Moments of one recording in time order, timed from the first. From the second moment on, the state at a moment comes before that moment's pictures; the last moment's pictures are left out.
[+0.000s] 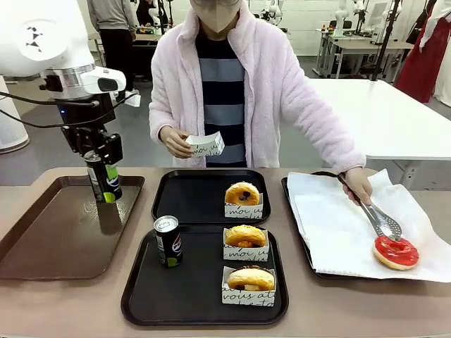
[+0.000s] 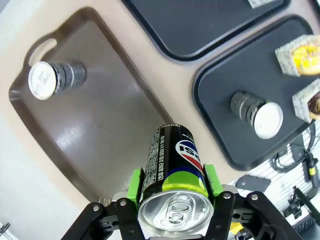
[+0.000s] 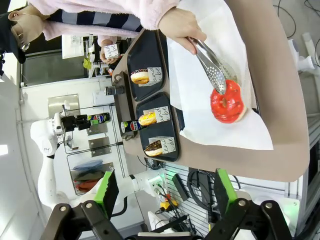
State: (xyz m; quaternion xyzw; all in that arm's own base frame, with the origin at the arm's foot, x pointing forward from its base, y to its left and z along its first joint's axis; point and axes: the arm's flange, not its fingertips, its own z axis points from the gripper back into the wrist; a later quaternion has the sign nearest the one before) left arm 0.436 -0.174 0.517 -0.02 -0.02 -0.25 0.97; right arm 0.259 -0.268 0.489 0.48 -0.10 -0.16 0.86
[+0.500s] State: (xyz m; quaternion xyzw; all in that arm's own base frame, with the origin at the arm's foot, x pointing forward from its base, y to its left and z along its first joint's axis) left arm 0.502 -0.218 0.498 -0.04 -0.05 -0.20 0.98; right arm 0.259 -0.268 0.489 0.48 -0.10 -0.16 0.86
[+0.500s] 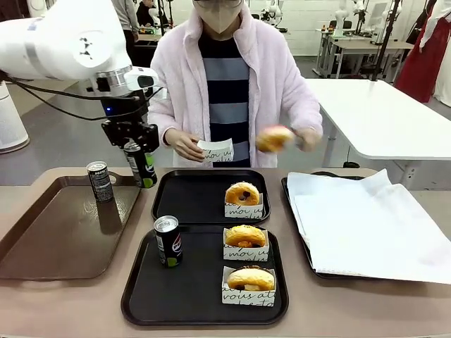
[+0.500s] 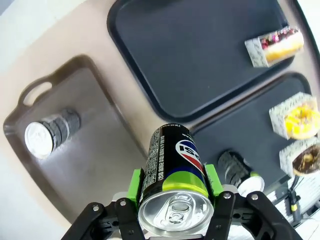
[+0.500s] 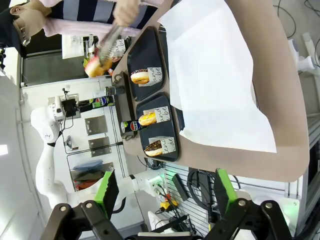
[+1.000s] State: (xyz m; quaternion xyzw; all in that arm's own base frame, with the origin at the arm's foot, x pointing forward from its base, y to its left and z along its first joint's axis) left arm 0.543 -0.244 0.456 -0.05 -0.03 -0.20 0.98; right arm 0.259 -0.268 0.489 0.48 -0.10 -0.16 0.86
